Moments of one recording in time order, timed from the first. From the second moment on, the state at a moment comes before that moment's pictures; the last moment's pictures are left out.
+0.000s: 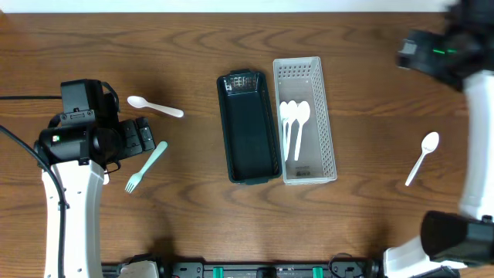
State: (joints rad) left arm 0.16 1.26 1.22 -1.14 0.00 -0.15; right arm -0.17 1.73 2.02 -1.38 0.09 0.31
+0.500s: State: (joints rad) left arm 0.16 1.26 1.22 -1.14 0.00 -0.15; right arm -0.42 1.76 1.31 -1.00 0.07 0.30
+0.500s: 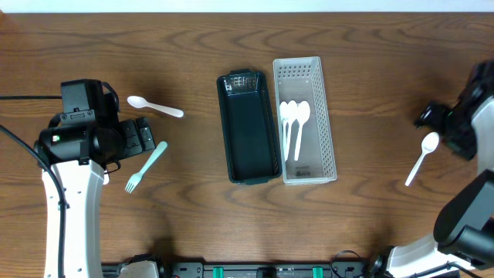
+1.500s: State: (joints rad) left arm 0.16 1.26 1.22 -1.15 0.00 -0.15; right arm -0.48 1.82 1.04 -0.64 0.01 0.28
